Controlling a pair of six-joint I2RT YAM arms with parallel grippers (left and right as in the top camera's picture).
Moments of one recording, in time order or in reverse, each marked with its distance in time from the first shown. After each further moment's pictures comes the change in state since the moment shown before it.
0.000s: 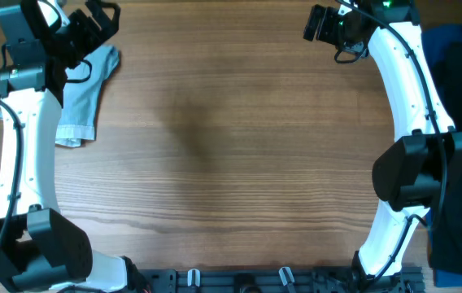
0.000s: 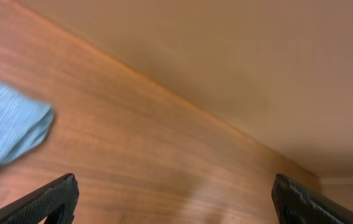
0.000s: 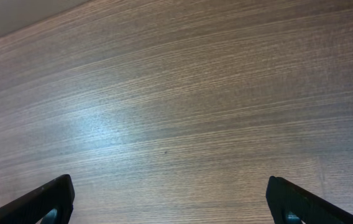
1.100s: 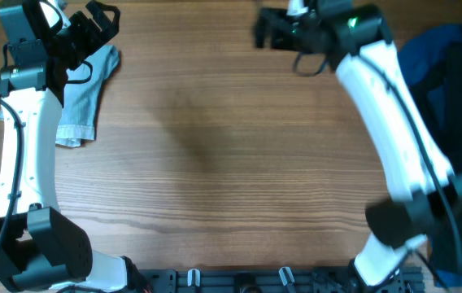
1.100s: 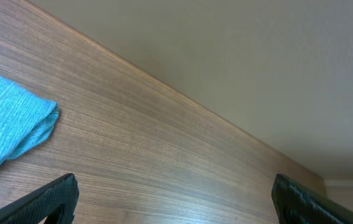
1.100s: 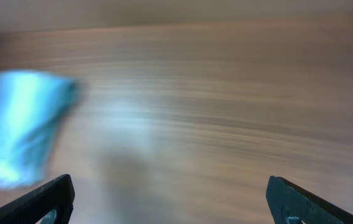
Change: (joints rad) left arm 0.000 0.002 -0.001 -0.005 -0.013 0.000; right arm 0.344 -0.271 -0.003 0.001 0.010 0.000
